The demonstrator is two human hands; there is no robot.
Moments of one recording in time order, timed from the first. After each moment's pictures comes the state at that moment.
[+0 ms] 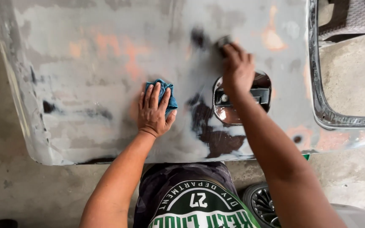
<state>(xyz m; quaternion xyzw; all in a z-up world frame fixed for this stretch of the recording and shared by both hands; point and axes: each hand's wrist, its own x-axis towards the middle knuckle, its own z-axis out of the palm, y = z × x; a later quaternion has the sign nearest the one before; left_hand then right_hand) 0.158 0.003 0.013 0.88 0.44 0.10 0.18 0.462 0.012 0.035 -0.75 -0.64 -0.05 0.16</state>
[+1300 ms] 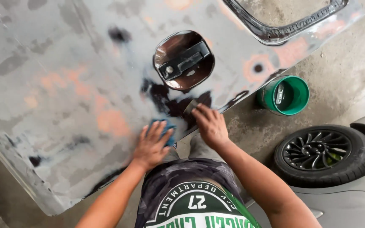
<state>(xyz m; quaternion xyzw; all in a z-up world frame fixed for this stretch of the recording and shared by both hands) 0.112 -0.095 0.014 0.97 0.08 0.02 0.20 0.347 -0.261 0.072 -0.87 -0.46 0.04 0.18</state>
